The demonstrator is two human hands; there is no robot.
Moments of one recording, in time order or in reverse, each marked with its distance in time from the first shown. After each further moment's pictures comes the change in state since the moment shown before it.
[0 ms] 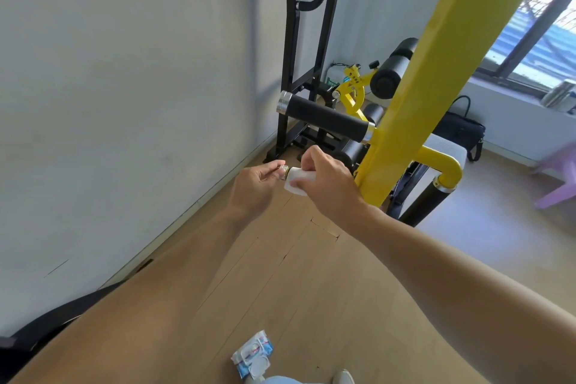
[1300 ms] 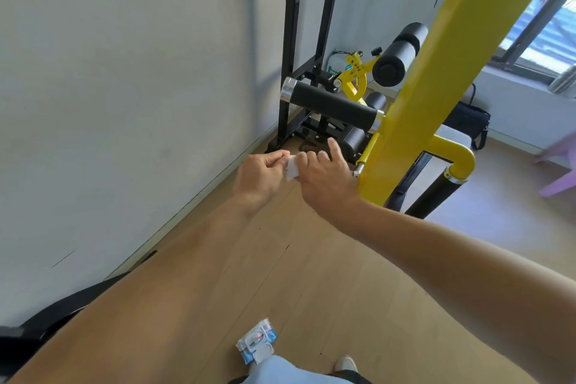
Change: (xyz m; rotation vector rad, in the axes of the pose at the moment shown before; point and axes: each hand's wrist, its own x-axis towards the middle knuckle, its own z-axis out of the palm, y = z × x) left_hand 0.006 0.008 0.014 0.073 0.094 -0.082; right_hand -0.003 -0.008 0.002 -0.928 -0.218 -0.176
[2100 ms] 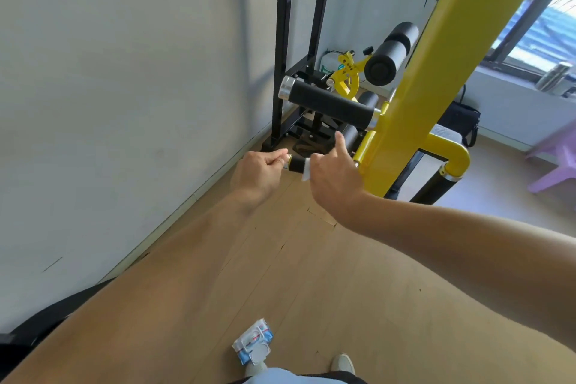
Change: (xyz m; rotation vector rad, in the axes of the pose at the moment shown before) left_hand 0.000 0.009 0.005 0.111 -0.023 0.034; right_hand -0.010 0.021 -0.010 -0.313 -0.143 -0.026
